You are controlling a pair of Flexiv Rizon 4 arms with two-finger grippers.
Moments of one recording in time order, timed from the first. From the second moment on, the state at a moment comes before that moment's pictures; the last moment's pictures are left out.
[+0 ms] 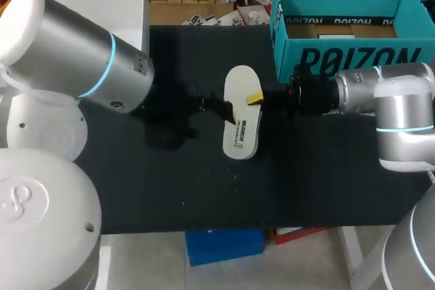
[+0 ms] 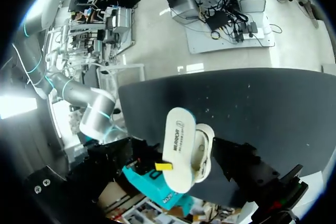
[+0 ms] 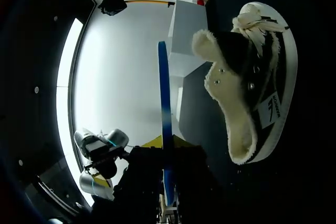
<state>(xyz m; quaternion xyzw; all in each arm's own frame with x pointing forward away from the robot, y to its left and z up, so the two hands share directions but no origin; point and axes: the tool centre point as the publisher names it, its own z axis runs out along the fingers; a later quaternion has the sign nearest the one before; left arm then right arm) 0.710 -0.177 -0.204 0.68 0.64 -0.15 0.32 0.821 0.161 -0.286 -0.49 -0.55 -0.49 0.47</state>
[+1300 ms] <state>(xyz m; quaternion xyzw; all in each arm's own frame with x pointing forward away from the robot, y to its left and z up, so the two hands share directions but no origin) 0.724 -0.205 -0.223 0.72 0.69 -0.03 0.12 0.821 0.161 -0.286 -0.49 -0.55 -0.49 0.47</state>
